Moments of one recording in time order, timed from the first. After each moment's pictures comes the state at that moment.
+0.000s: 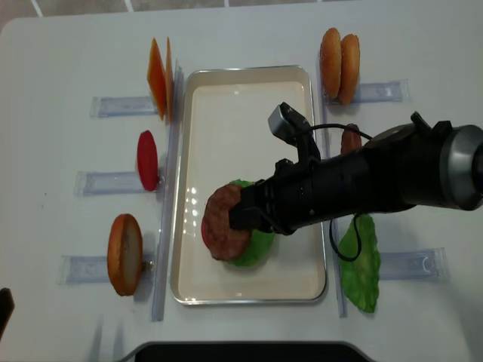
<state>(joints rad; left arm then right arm) -0.10 -0.01 -0.48 0.05 1.11 -0.03 0.65 1.76 -0.78 1.80 0.72 -1.18</state>
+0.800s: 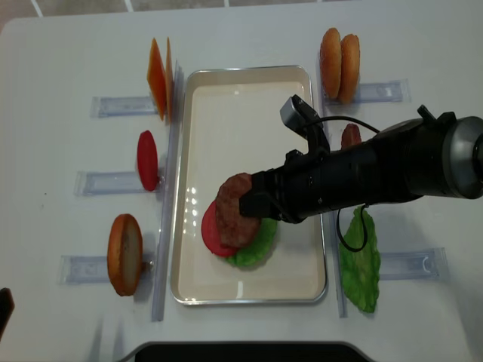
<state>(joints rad) -0.10 -0.01 -0.48 0.05 1.11 -0.03 0.58 1.79 -0.78 1.80 0.74 -1.20</state>
